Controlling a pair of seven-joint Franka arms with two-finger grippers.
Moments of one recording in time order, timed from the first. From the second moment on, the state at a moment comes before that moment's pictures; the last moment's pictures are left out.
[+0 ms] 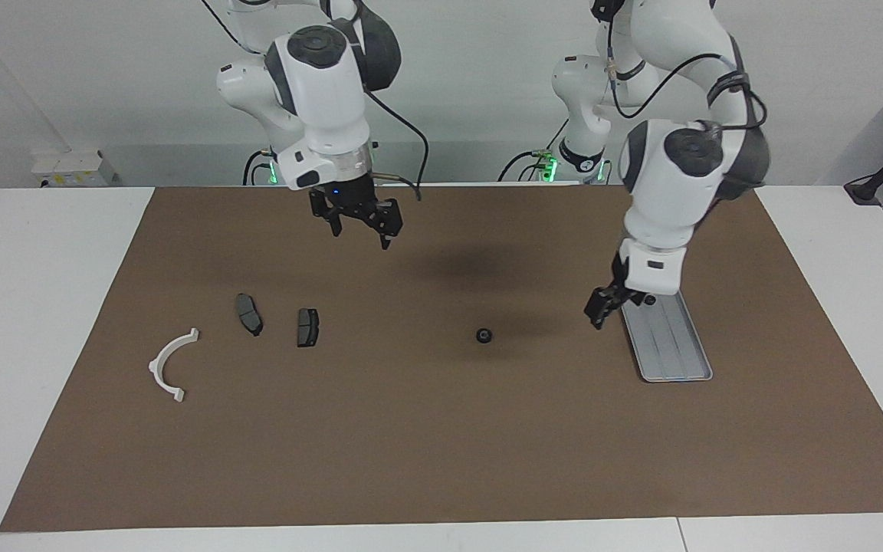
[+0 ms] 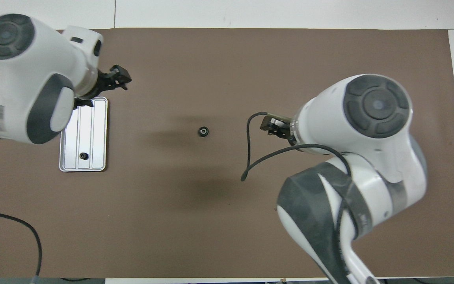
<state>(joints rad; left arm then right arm) -0.20 0.25 0.00 -1.58 0.06 1.90 -0.59 0.37 0.09 0.11 -1.76 0.01 1.90 0.92</state>
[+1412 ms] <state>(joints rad) 0.02 0.00 -0.03 -2.20 0.02 2.20 -0.25 0.61 0.86 0.10 -1.10 -0.16 2.01 1.31</state>
